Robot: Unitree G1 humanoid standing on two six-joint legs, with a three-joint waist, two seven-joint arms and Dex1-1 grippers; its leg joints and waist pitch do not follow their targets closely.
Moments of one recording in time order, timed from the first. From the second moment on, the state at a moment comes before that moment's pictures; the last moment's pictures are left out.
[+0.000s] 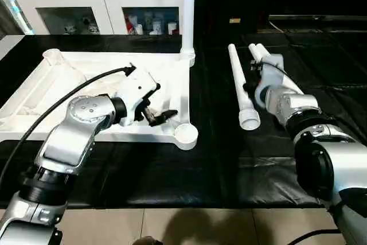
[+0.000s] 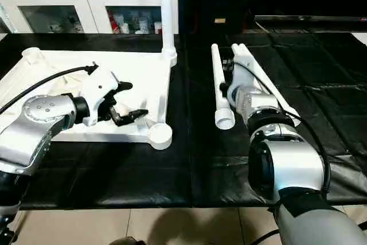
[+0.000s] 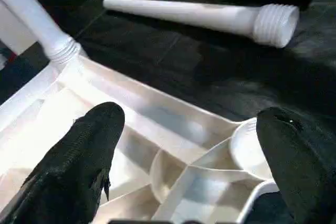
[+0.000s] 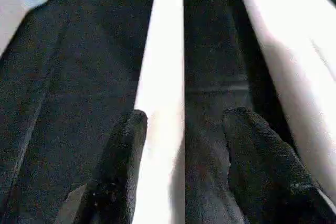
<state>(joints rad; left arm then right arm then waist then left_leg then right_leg) -0.51 0.50 -0.17 -0.05 -0.09 0.54 -0.81 -1.10 -0.25 -0.21 1.31 0.07 0.35 0.08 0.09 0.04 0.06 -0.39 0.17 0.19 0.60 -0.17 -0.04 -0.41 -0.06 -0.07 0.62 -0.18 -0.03</state>
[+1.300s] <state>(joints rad) -0.50 0.49 -0.18 -0.10 -0.11 0.58 -0.80 -1.09 -0.28 -0.27 1.34 0.10 0.54 0.21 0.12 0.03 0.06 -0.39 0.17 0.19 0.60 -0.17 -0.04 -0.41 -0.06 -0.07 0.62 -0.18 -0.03</state>
